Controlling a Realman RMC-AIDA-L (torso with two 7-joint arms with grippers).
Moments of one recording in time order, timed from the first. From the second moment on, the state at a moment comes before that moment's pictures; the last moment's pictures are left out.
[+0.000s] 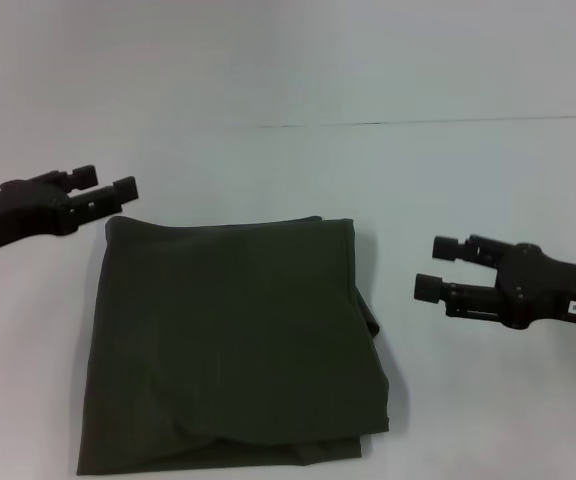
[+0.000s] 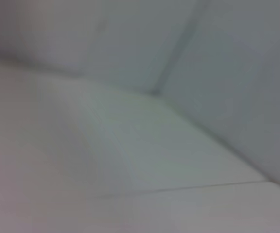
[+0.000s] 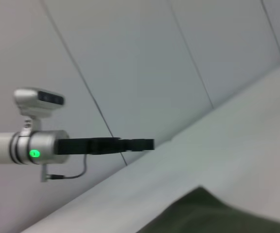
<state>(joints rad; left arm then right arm) -0.47 -2.14 0.54 0.91 1.97 1.41 -1.71 0.47 2.04 -0.67 -0.55 -1.85 -1.63 1.42</state>
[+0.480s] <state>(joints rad) -0.26 -2.18 0.45 0.94 1.90 1.82 -1.26 0.41 2.09 -0.70 -0.50 -1.85 -1.65 0.95</state>
